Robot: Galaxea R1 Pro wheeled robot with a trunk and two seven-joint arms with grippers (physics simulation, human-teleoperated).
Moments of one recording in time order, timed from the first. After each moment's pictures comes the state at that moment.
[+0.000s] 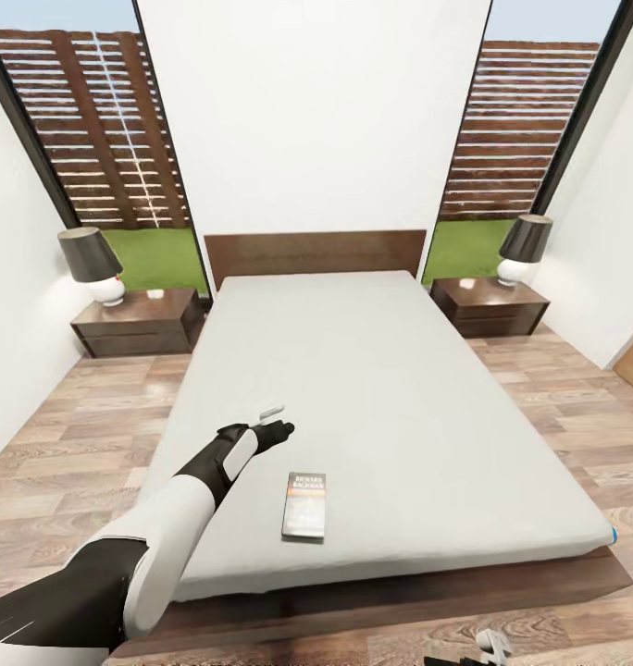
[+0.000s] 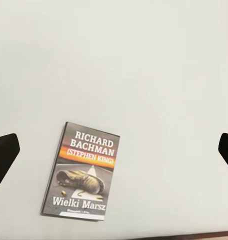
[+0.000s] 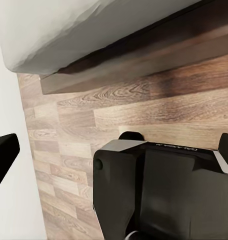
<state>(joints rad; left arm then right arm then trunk) -1.00 -0.17 0.01 -0.35 0.37 0.36 0.10 -0.52 -0.25 0.14 0.08 -0.39 0.04 1.00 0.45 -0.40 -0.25</state>
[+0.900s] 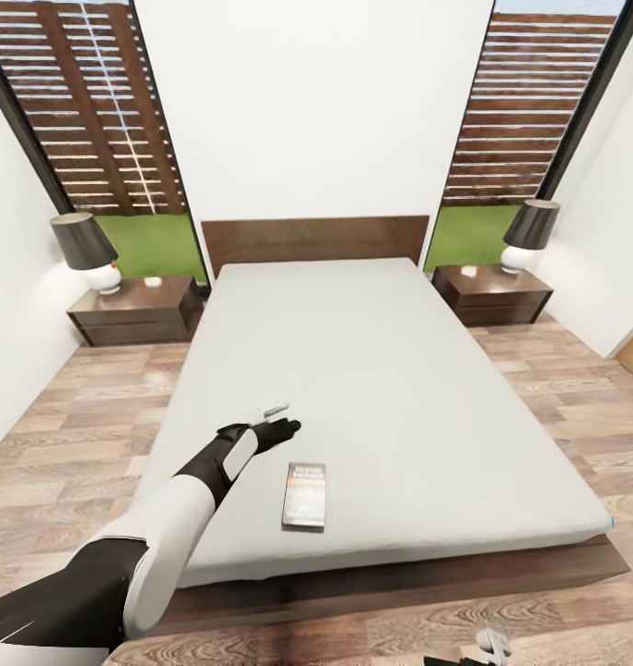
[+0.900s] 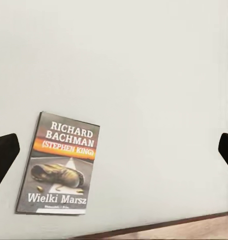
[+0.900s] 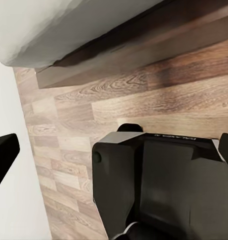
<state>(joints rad) -1.00 -0.17 0.01 -0.35 0.38 0.36 0.00 -0.52 -0.25 0.14 0.08 -0.39 0.04 1.00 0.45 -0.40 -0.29</state>
